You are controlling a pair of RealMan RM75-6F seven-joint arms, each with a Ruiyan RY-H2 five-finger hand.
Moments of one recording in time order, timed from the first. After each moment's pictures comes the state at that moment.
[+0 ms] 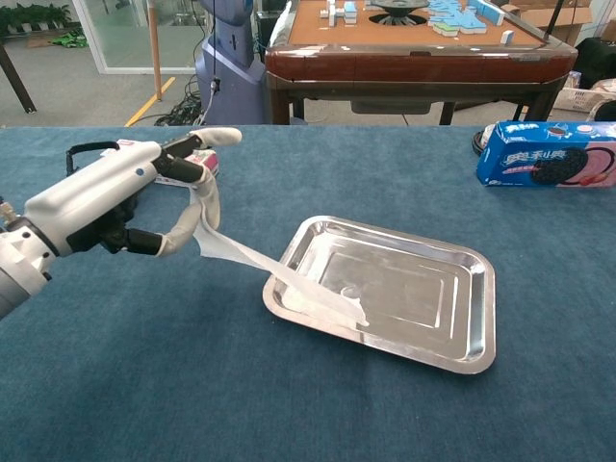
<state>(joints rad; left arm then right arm) -0.54 -1.71 -0.06 -1.38 1.60 1.34 -0.06 0.09 -1.05 0.06 -1.63 -1.56 1.50 0.07</state>
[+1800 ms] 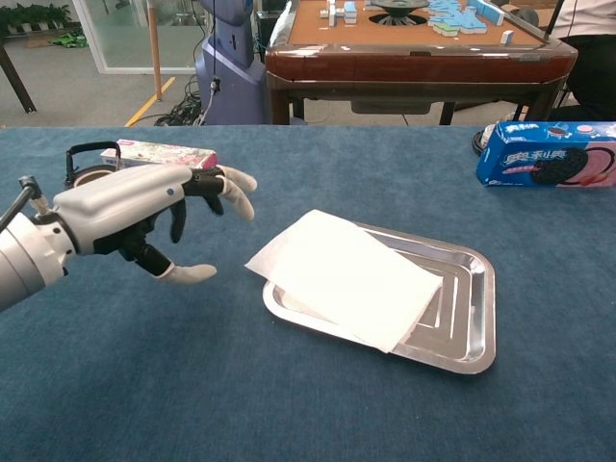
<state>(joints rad) -0.61 -1.60 -0.08 -1.49 1.50 1.13 0.13 0.06 -0.98 0.06 -1.67 -1.58 1.56 0.09</state>
